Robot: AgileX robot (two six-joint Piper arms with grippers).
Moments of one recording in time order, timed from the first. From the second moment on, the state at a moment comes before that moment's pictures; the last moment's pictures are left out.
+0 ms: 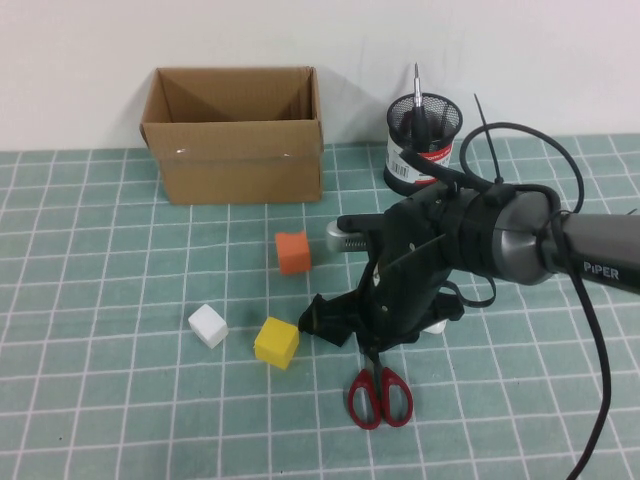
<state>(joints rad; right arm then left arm) 0.68 2.04 -1.40 0.03 0.75 0.52 0.02 -0.01 0.03 0.02 0.35 -0.02</state>
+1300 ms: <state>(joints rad) 0.66 2.06 -1.98 -0.33 0.26 -0.23 0.02 -0.01 0.03 0.02 0.35 -0.02</state>
